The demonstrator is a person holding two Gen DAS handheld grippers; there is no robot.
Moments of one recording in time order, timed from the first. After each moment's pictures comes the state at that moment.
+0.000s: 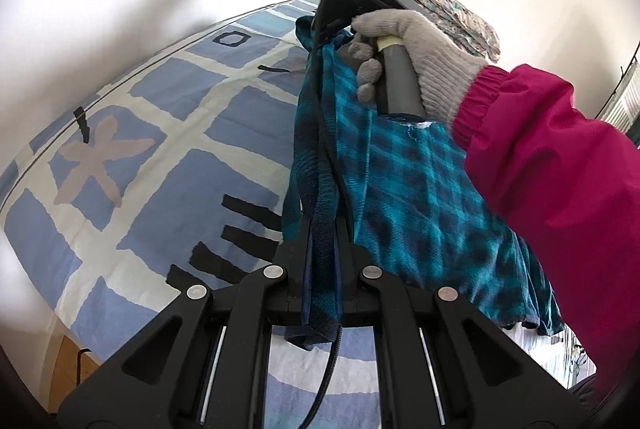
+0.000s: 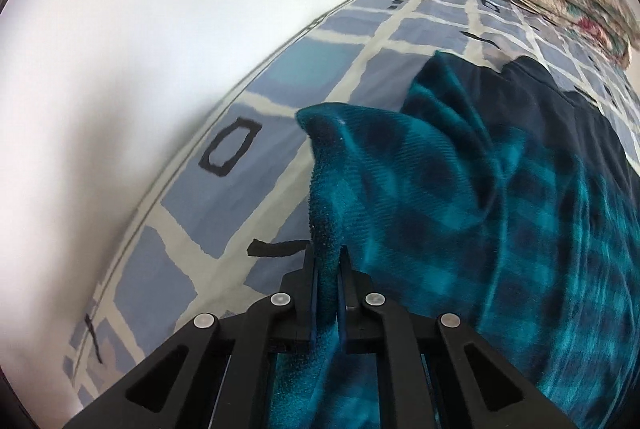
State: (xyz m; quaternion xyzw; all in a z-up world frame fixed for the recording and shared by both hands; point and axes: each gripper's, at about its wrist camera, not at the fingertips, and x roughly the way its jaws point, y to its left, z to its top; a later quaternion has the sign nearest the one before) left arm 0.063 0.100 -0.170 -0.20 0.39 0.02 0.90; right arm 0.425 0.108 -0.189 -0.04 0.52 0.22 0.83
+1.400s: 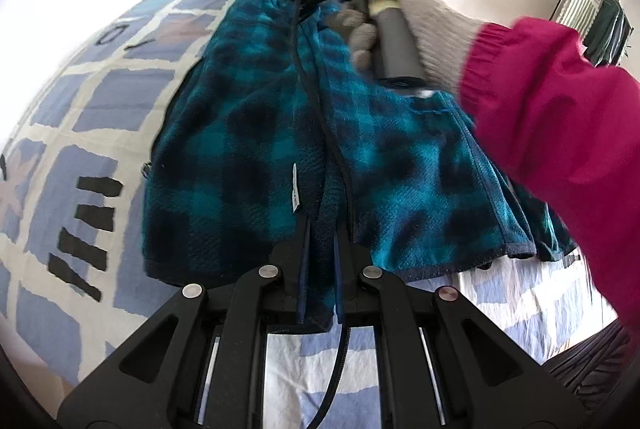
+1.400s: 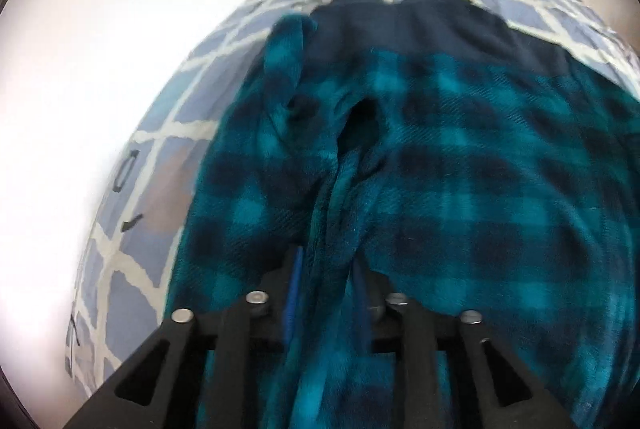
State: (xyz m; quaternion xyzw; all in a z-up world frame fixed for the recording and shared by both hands) left arm 0.089 -0.046 -0.199 -0.07 0.45 -0.08 0.88; right arm 0.424 -0.113 -0.223 0.08 0.53 0.16 0.83
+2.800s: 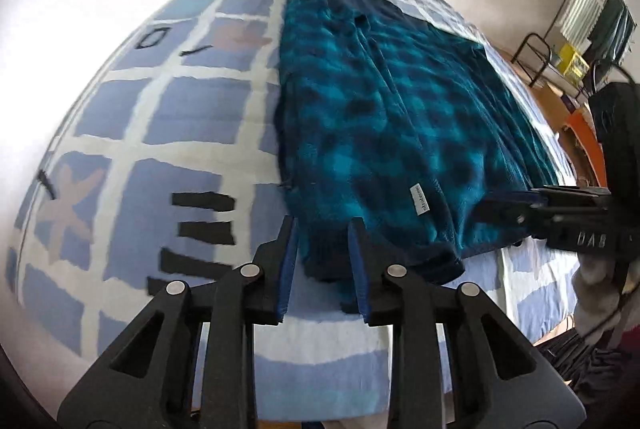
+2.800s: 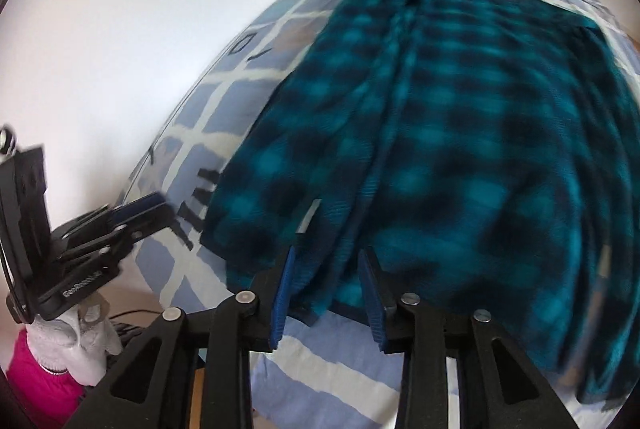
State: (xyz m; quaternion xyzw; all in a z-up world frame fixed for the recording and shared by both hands) left arm 0.088 0.046 -0.174 -0.05 0.48 -0.08 0.87; right arm 0.158 -0.141 -0.183 0.05 0.55 0.26 0.79
